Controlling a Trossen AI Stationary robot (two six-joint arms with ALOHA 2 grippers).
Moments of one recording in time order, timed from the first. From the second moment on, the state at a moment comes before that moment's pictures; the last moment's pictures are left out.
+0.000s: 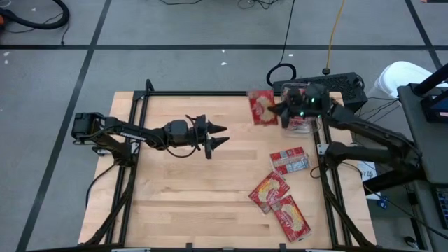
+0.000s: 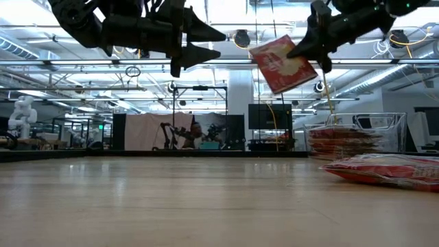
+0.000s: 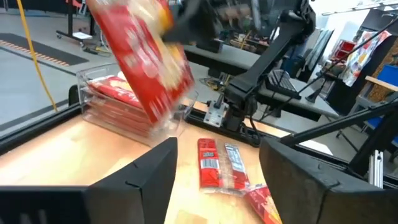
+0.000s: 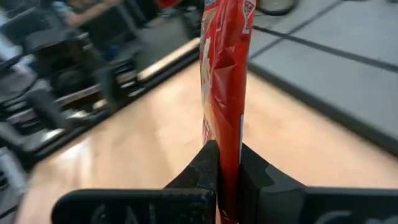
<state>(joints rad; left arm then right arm) 0.08 1.49 0.67 0.78 -0.05 -0.26 -0.64 0.89 0.69 -0.17 -0.35 0.30</state>
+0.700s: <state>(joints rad) -0.04 1.49 0.67 0.71 -0.05 -0.22 -1.21 1.00 0.87 -0.70 -0.45 0.16</state>
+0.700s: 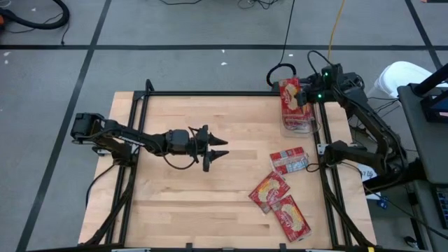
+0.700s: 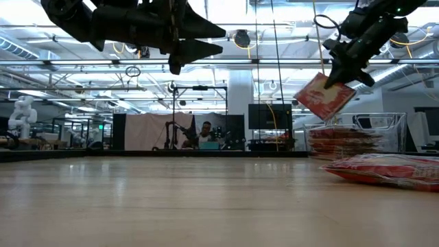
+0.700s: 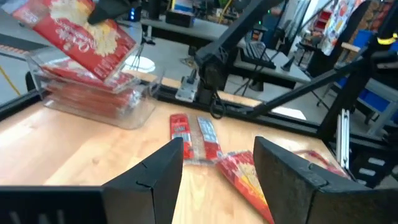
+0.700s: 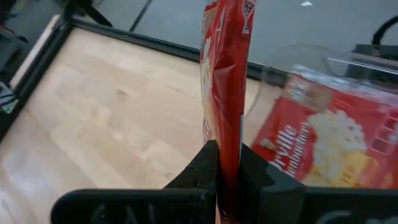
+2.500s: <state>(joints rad) -0.13 1.49 0.67 0.71 -0.06 -0.23 -1.19 1.03 0.86 -0.71 -0.31 0.07</state>
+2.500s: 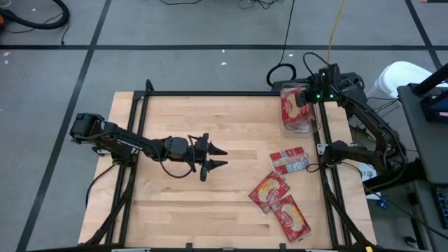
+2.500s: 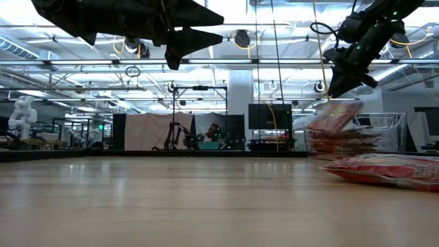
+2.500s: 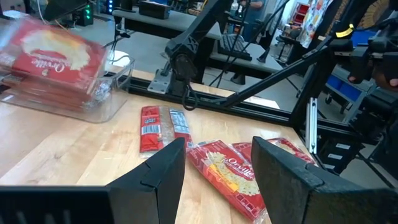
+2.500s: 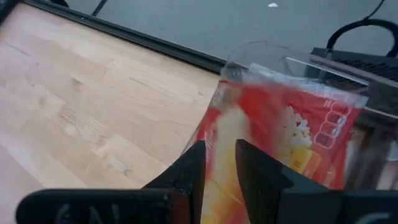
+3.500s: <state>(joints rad) -0.08 1.49 0.67 0.71 -0.11 -0.24 -0.91 1.12 0.72 -0.79 0.10 0.08</state>
